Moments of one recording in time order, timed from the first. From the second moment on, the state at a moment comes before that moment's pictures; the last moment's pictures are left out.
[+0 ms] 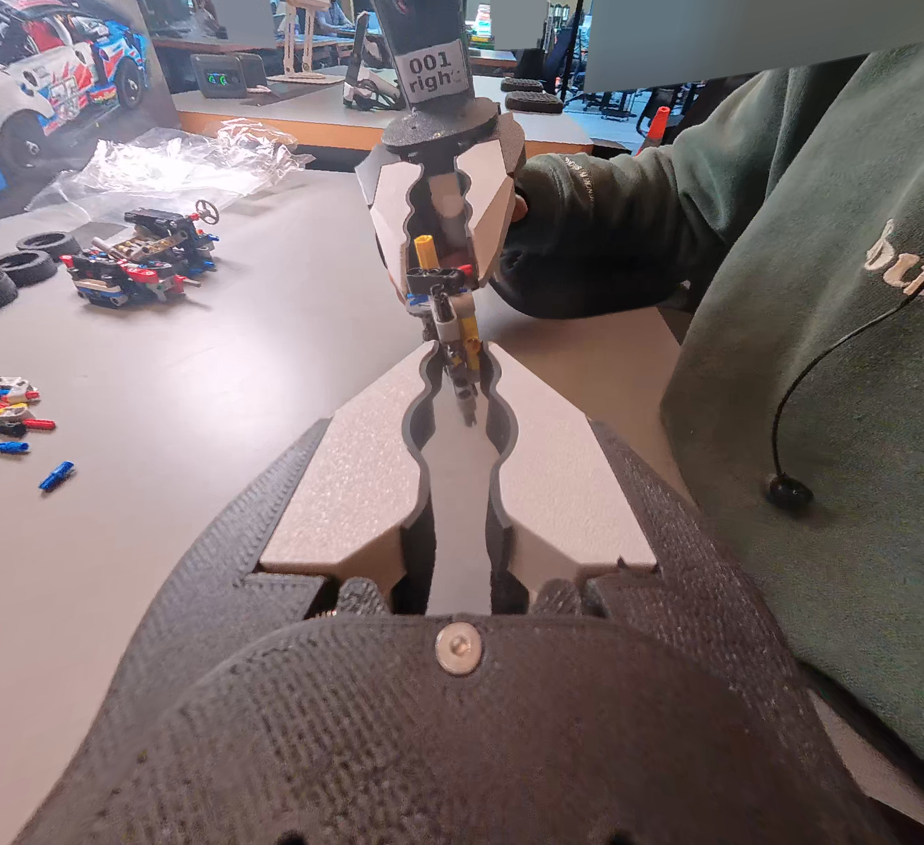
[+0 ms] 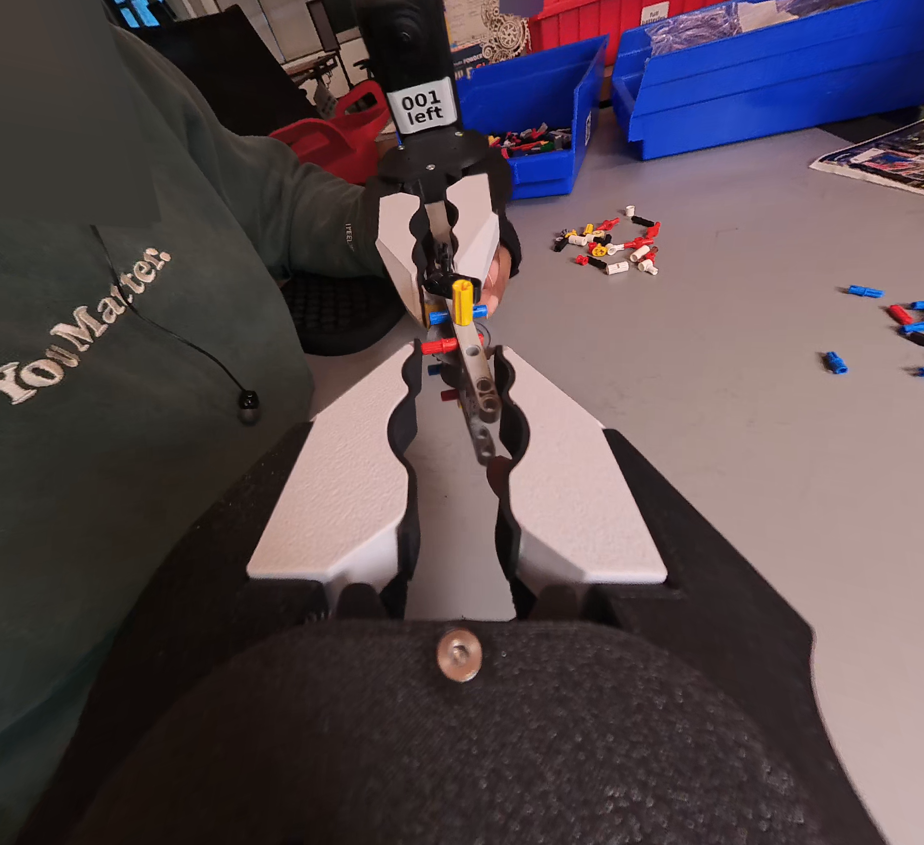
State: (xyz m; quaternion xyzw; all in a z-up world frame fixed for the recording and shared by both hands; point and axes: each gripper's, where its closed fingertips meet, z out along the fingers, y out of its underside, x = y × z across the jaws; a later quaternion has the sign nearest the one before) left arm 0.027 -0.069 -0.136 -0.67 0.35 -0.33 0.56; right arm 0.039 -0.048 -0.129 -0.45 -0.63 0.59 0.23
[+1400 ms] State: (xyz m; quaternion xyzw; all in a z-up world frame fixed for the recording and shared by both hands) left arm 0.024 -0.070 -0.133 -0.67 0.35 -0.33 0.57; right arm 0.035 -0.054 -0.131 -0.39 -0.65 0.56 0.33
